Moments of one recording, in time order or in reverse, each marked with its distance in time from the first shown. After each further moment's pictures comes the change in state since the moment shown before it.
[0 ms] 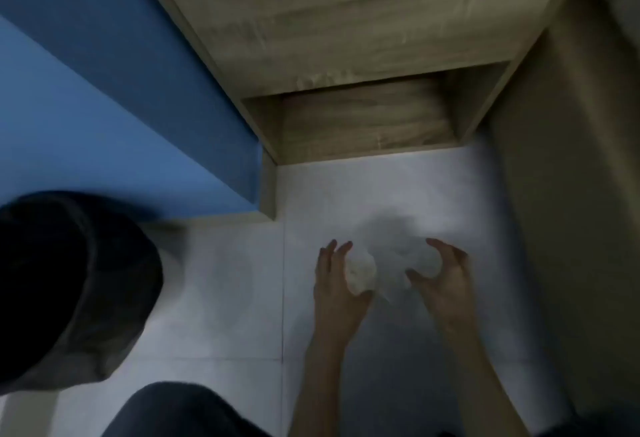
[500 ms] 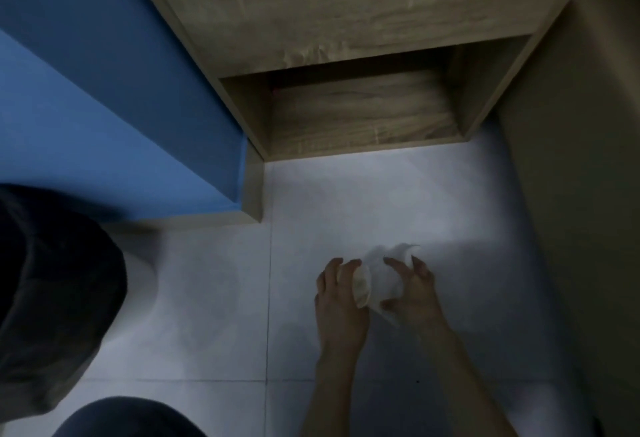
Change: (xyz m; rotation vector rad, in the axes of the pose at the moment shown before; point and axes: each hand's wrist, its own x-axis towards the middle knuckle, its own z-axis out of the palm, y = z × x) left_hand 0.017 -0.053 0.064 0.264 0.157 0.085; right_hand 0.023 0.048 0.056 -0.290 -0.429 -0.027
